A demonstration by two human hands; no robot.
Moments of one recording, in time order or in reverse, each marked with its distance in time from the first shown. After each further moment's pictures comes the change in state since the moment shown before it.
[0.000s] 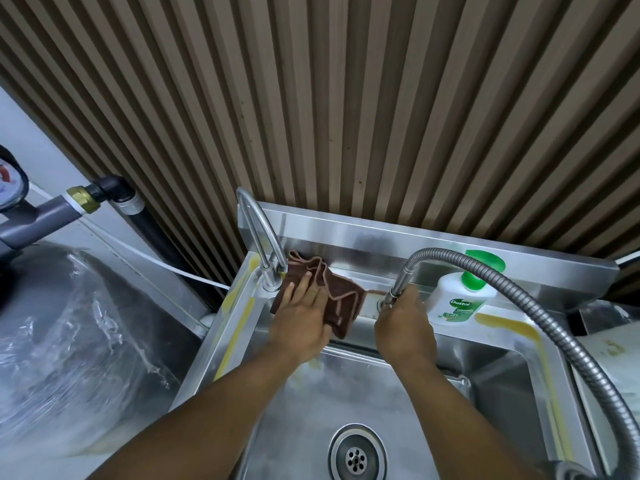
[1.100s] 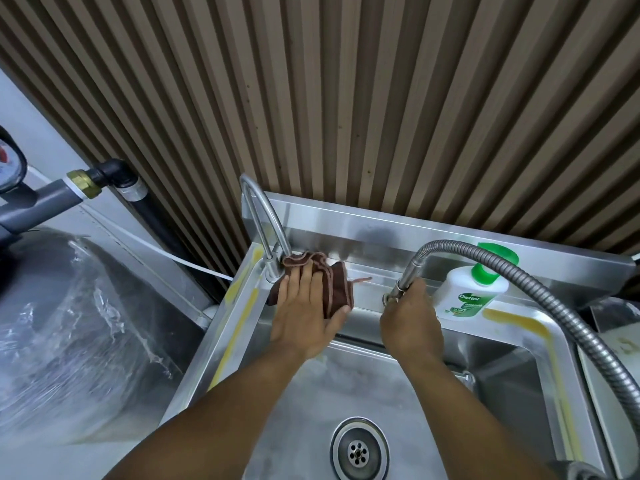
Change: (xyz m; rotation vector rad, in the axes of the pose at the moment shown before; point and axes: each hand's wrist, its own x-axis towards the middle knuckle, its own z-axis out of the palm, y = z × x) left_hand -0.004 0.002 0.020 -0.043 0.171 -0.169; right_hand 0.003 0.004 0.008 0.004 0.019 0.021
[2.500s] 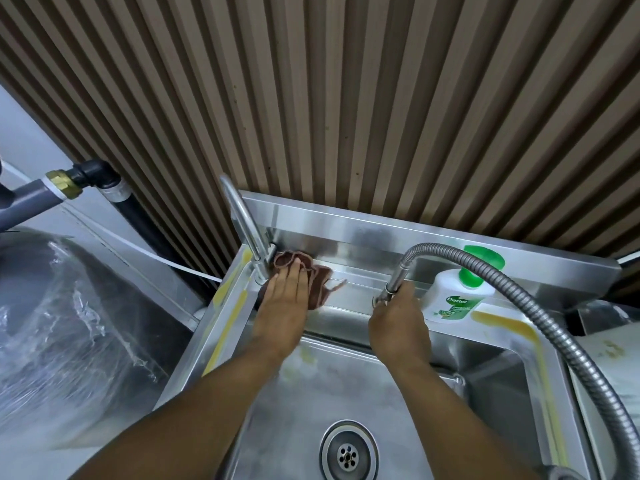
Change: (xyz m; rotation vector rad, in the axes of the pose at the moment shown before) left_hand 0.012 -0.013 0.007 0.186 -0.047 0.004; right_hand 0.001 0.001 -0.003 0.051 -0.022 0.008
